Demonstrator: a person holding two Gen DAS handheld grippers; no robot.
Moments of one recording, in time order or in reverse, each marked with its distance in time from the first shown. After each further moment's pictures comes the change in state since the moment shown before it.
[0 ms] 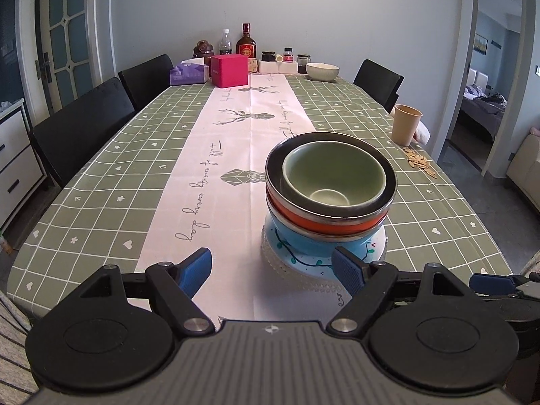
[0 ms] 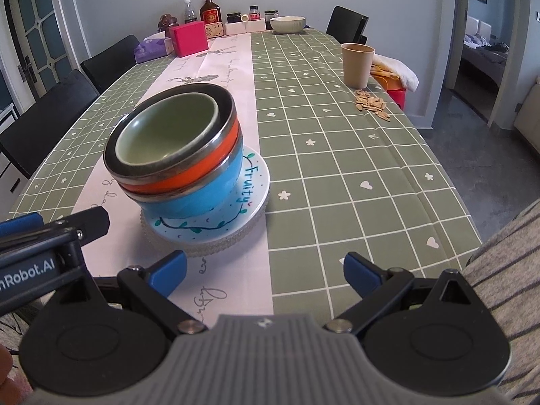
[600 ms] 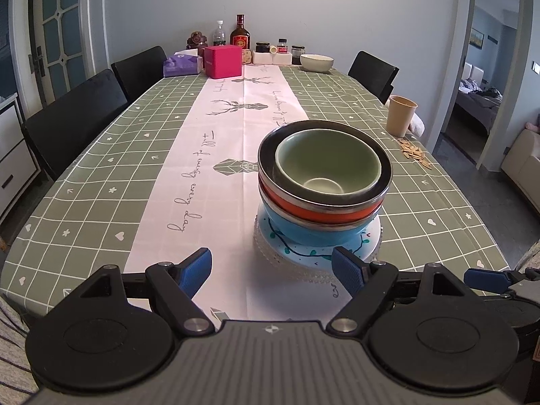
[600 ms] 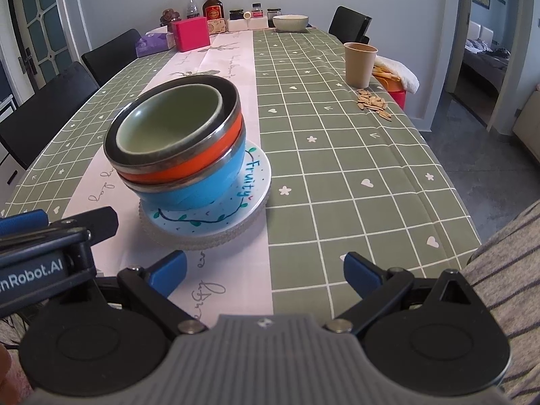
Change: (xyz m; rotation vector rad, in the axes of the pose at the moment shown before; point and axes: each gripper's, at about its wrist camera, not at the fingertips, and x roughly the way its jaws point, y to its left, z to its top) left arm 0.004 -0.002 -0.003 0.002 0.028 -0.019; right arm 0.003 0.005 -0.003 -0.027 0.007 -0.017
